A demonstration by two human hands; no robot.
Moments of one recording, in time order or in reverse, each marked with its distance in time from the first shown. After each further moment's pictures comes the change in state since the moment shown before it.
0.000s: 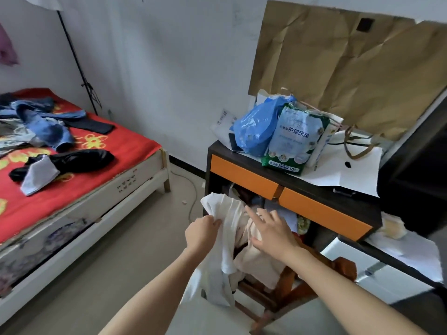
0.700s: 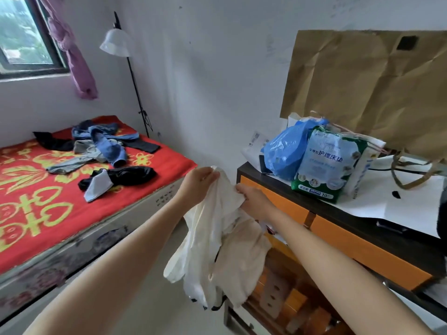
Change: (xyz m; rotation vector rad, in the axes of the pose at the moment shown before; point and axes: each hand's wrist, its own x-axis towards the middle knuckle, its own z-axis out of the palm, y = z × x) left_hand 0.029 0.030 -0.151 -0.506 0.311 0.294; right_hand 0.097 -0.018 -0.085 0.963 -0.019 -0.151
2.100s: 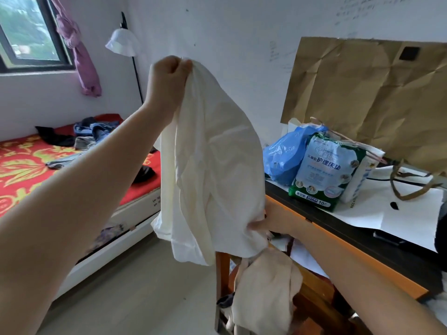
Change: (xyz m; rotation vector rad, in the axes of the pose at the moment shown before) left_hand 0.080 0.117 -0.085 -0.269 0.440 0.124; right_hand -0.033 0.029 -0.038 -0.229 -0.211 0.152
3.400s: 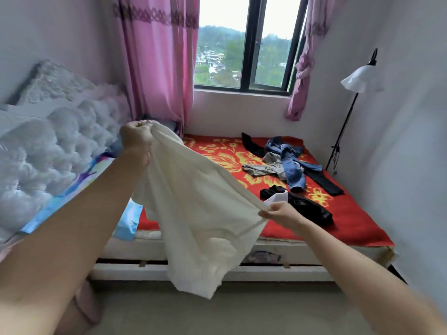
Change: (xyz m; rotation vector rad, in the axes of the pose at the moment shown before) left_hand -0.028 -0.140 -0.614 0.214 1.120 -0.267; right_hand 0.268 -0.466 0.264 0.195 -0.410 -0.458
